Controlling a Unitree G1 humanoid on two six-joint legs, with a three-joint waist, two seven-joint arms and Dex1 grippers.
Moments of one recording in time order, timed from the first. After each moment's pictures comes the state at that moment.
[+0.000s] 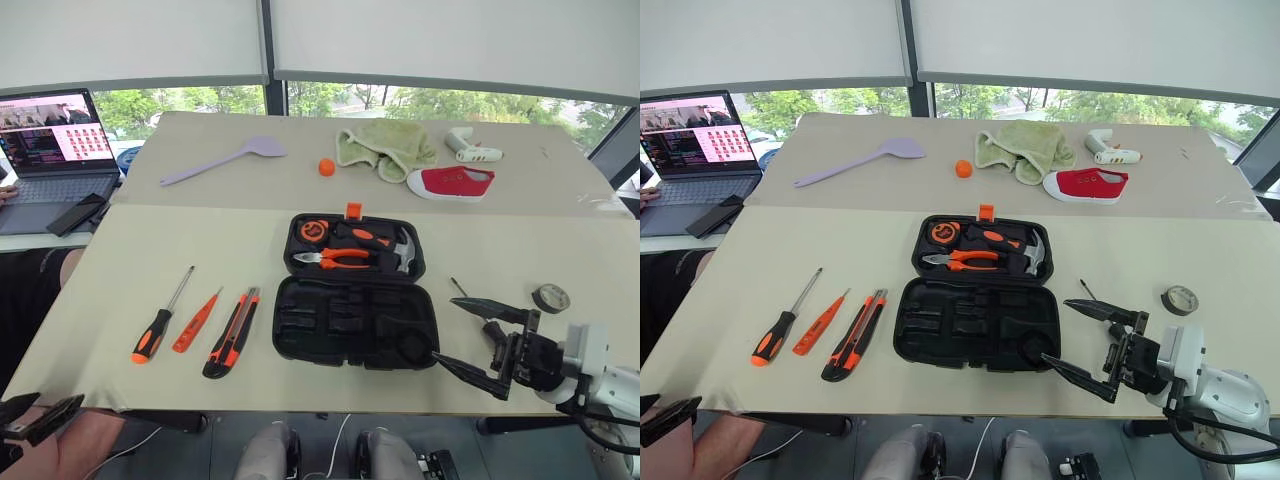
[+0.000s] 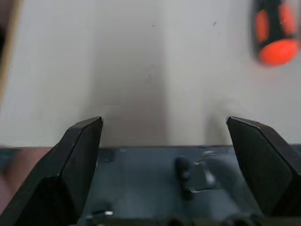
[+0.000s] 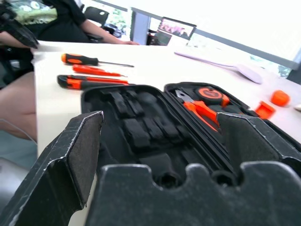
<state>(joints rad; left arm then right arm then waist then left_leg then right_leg) 0.66 0.83 0.85 -0.19 -0.79 0.71 -0.83 0.24 -0.65 -0.26 -0.31 0.65 -0.18 1.17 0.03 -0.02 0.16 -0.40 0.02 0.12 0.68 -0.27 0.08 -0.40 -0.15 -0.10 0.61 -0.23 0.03</state>
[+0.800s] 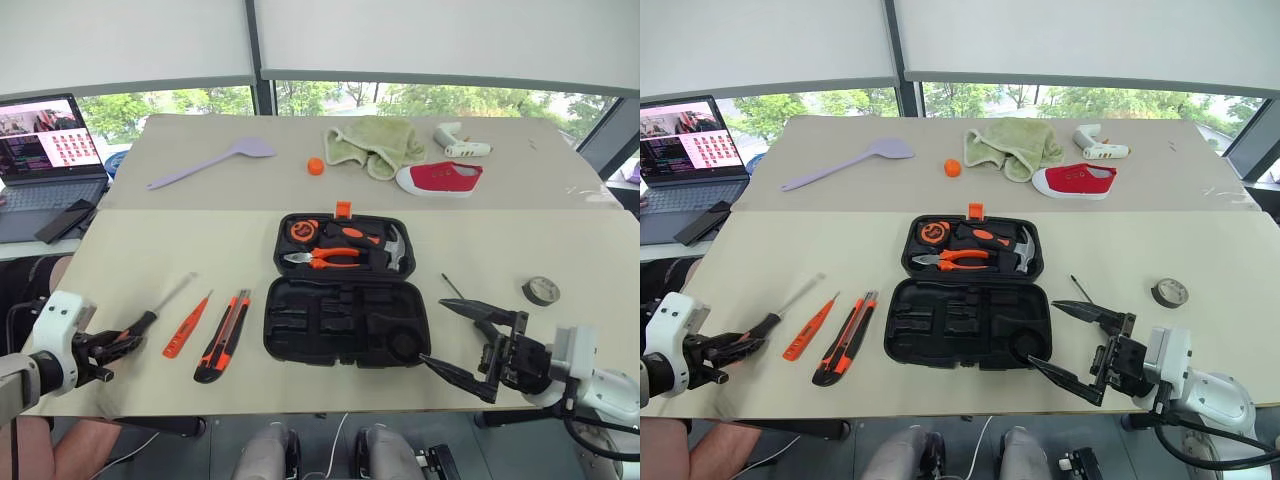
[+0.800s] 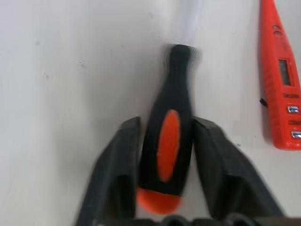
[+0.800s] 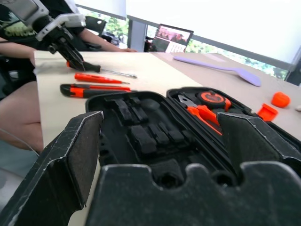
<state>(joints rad) 0.24 0.94 0.50 -0.17 -0.59 0.77 -0.70 0.27 -0.61 -0.25 -0.36 0.62 -0.16 1.13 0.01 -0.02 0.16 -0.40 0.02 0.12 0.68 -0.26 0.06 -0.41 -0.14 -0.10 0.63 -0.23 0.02</state>
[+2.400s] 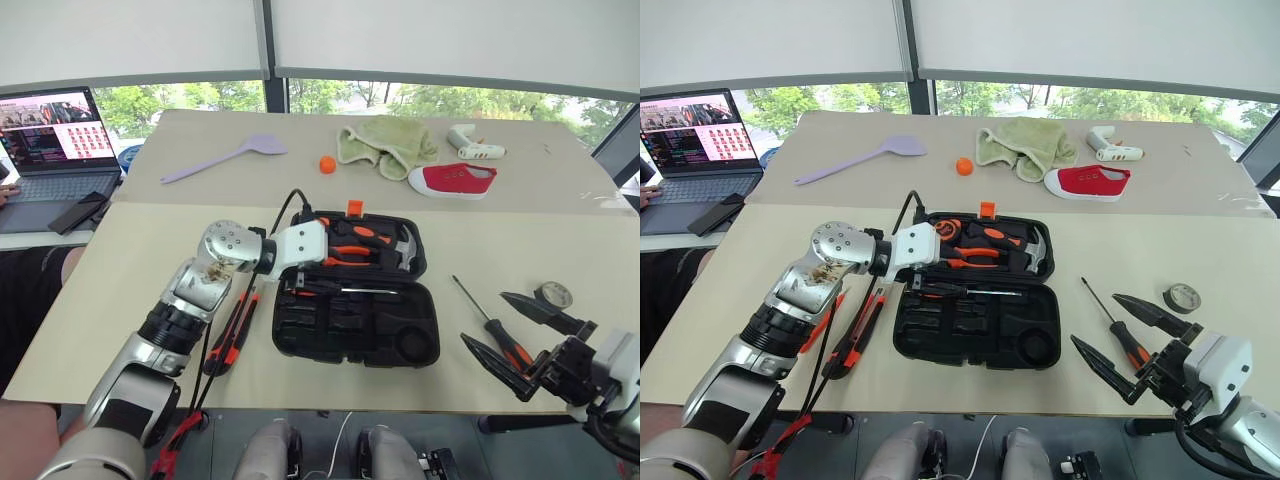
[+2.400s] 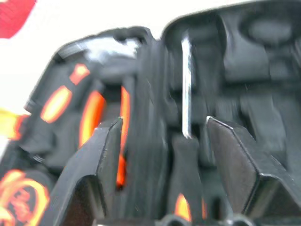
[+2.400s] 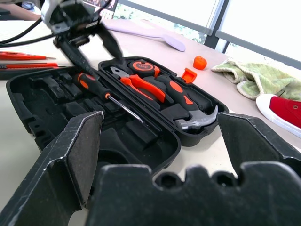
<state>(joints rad) -0.71 0.48 -0.31 0.12 -0.05 0.18 -1.12 0.46 -0.58 -0.46 -0.54 0.58 -0.03 0.87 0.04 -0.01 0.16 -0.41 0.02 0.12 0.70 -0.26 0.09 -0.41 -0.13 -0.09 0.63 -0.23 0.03</state>
